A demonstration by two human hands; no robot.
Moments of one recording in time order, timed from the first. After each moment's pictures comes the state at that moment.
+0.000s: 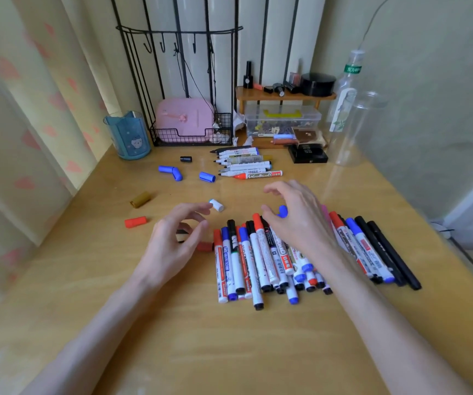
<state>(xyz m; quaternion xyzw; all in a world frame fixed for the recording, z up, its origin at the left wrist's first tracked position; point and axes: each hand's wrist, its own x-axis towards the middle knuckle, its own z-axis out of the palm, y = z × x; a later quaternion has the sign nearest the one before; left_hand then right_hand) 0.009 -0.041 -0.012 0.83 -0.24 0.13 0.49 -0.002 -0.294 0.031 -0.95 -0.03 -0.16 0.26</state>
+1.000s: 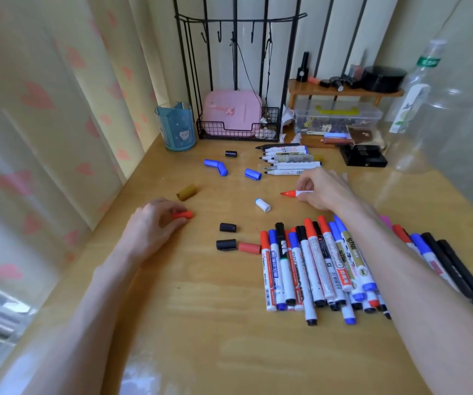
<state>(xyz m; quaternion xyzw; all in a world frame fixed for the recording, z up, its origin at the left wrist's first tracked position) 0.055 0.088 -0.028 0.94 -0.12 0.12 0.29 0.124 -0.286 0.015 -0.99 0.01 -0.02 0.14</state>
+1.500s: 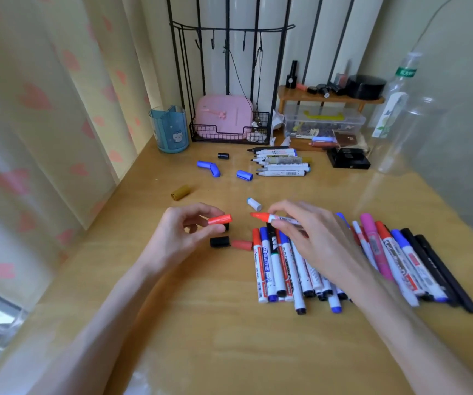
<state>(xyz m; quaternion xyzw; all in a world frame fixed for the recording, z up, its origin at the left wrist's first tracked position) 0.013 0.017 -0.002 0.83 -0.17 0.06 0.52 -0.023 -0.261 0.029 -0.94 -0.20 -0.15 0.23</state>
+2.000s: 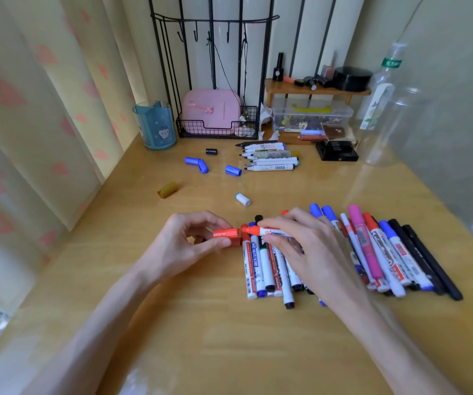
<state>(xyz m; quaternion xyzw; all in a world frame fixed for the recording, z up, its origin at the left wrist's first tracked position) -0.002 -0.003 0.002 0.81 -0.25 -0.02 0.53 -0.046 -0.264 0.008 -0.92 -0.19 -0.24 0.24</state>
